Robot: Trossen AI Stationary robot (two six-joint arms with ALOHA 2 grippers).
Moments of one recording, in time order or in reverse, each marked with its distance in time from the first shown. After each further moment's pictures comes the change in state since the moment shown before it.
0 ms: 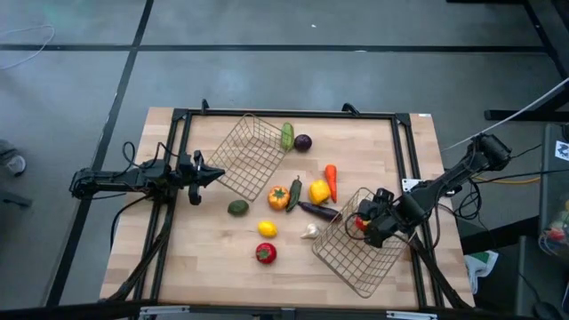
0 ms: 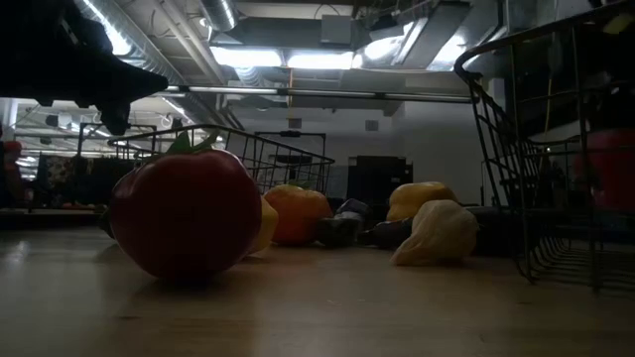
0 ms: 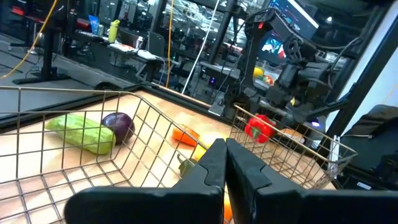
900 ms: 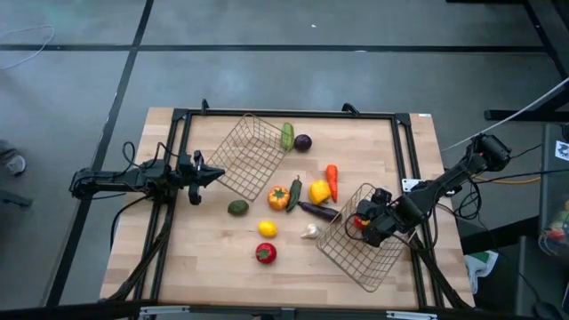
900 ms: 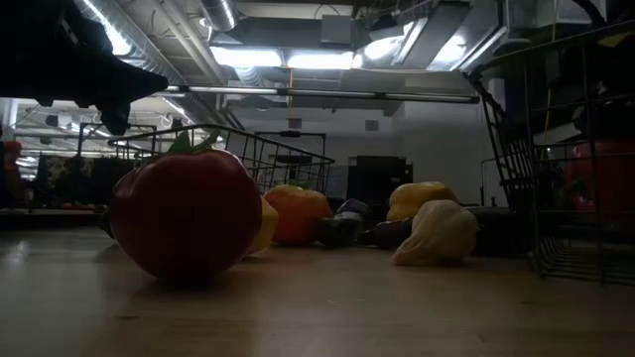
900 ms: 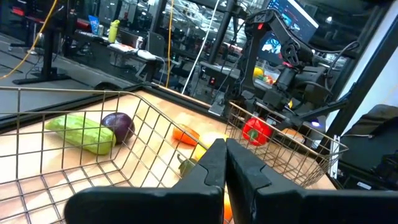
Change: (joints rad) left arm 0.000 0.000 0.000 0.000 0.000 0.001; right arm 0.000 0.000 -0.041 0.058 0.043 -0.008
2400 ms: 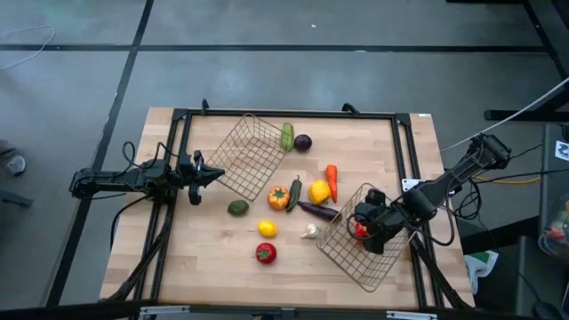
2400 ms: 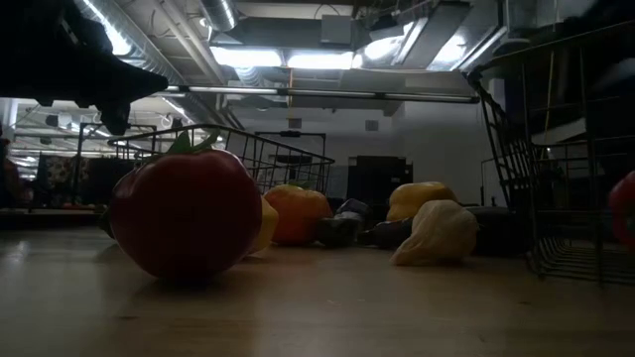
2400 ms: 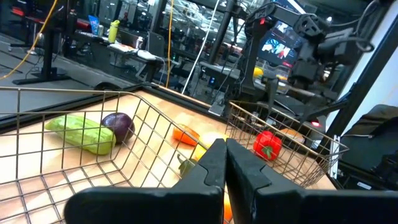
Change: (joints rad) left arm 0.000 0.000 0.000 0.000 0.000 0.000; right arm 0.000 0.000 0.295 -0.085 -0.015 -0.169
